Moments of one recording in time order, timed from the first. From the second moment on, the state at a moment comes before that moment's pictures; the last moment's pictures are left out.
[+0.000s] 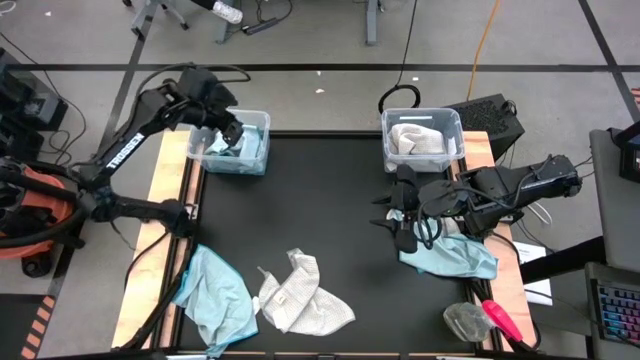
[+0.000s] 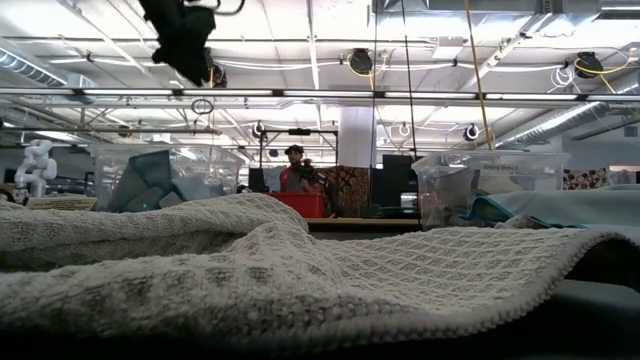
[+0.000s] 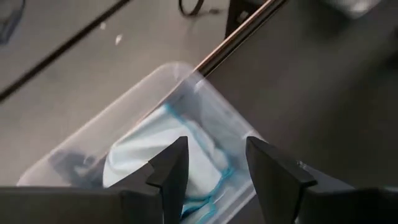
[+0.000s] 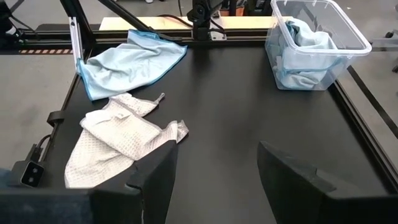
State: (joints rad) left arm 0.87 1.24 1.46 -1.11 0.08 0.11; right arm 0.29 1.20 1.37 -0.77 0.31 0.22
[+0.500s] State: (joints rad) left arm 0.59 1.06 1.51 -1.11 0.16 -0.10; right arm 0.29 1.20 1.37 -0.86 0.22 0.23
